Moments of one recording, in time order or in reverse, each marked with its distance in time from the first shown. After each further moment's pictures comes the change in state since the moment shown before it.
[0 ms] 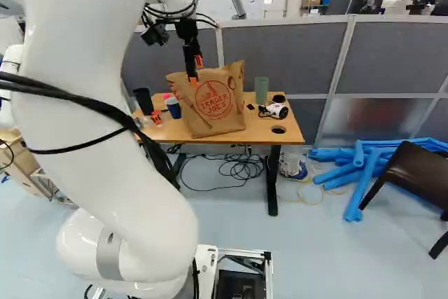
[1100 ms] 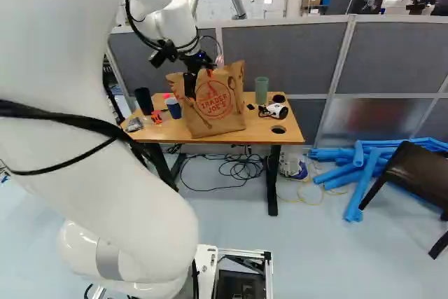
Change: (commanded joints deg) arm -1.0 6.5 20.2 0.0 28.4 24.8
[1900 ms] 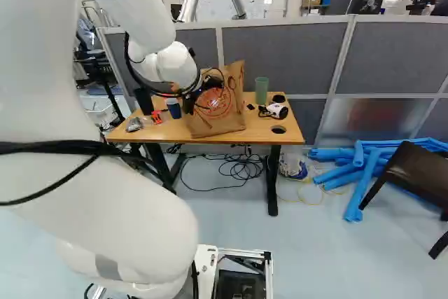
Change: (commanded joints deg) arm -1.1 7.1 22.1 0.0 31.1 27.1
